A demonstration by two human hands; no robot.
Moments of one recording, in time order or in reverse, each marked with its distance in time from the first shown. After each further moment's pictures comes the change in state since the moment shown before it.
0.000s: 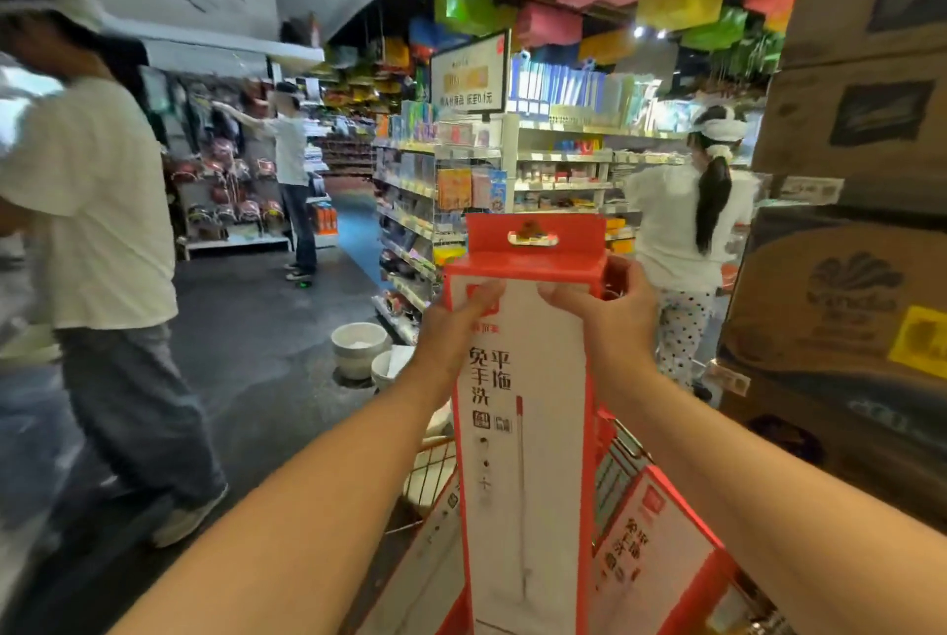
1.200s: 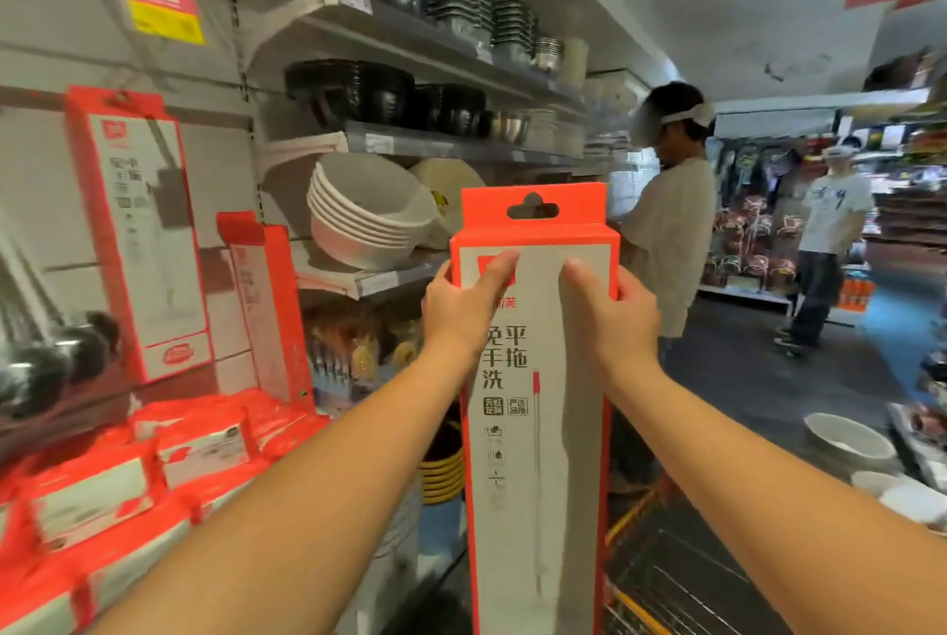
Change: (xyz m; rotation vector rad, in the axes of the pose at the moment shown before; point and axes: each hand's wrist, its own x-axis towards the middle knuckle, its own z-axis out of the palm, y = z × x) left_hand -0.365 0.191 -0.098 0.559 1.304 0.389; right_hand -0.261 -0.161 0.121 0.528 -0.981 -0.025
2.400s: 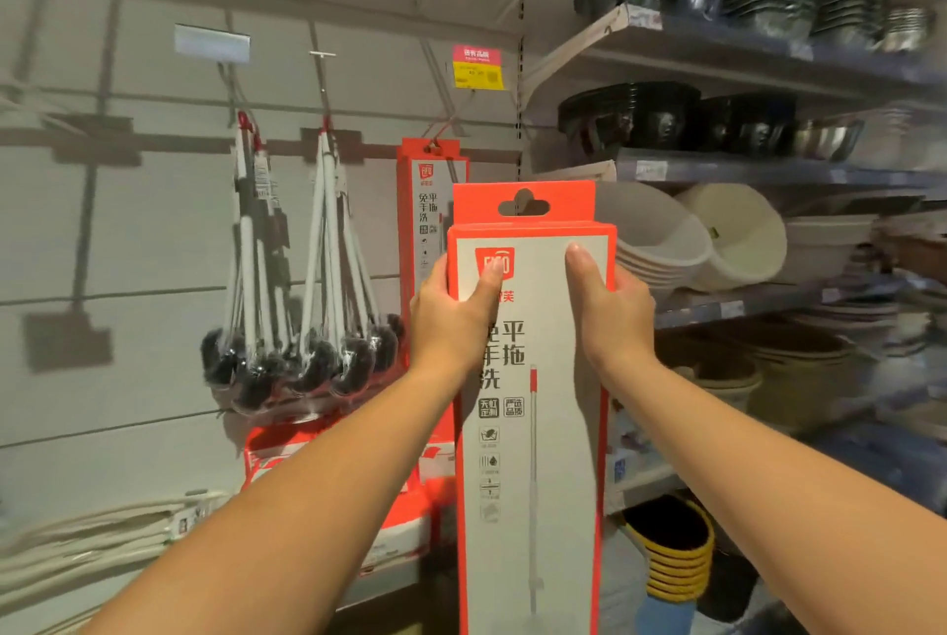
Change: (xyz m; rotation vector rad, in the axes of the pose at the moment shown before) left_hand 0.062 0.013 -0.227 0.439 0.537 0.270; right_hand -0.017 -0.032 0.261 0.247 -0.505 -0.068
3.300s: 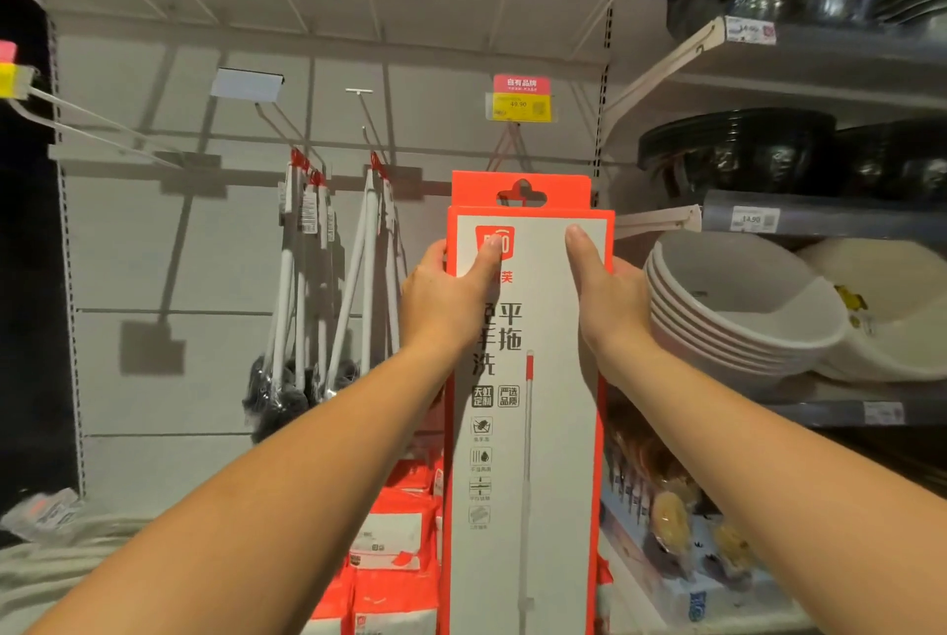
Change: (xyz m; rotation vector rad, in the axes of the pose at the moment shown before) left_hand 0.101 -0.001 0.053 0.216 0.216 0.004; right_hand 0.138 0.029 0.036 0.149 -0.228 0.058
